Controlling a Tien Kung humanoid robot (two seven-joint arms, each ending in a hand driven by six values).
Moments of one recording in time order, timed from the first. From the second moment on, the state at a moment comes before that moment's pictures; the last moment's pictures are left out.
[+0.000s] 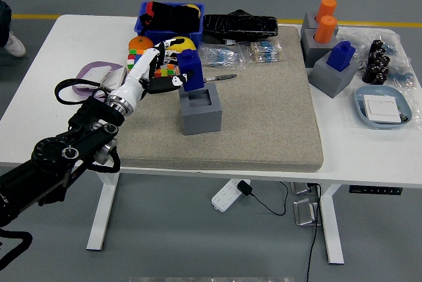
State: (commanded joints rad) left arm -0.78 0.18 -0.55 -0.74 0.77 0.23 -0.40; right arm 0.07 -0.35 1.15 0.21 -1.28 0.15 -0.10
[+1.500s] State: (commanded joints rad) left arm -0.62 0.20 -0.51 -0.55 0.70 0.33 -0.51; right arm 0.06 -0.34 1.15 0.21 -1.29 0.15 -0.09
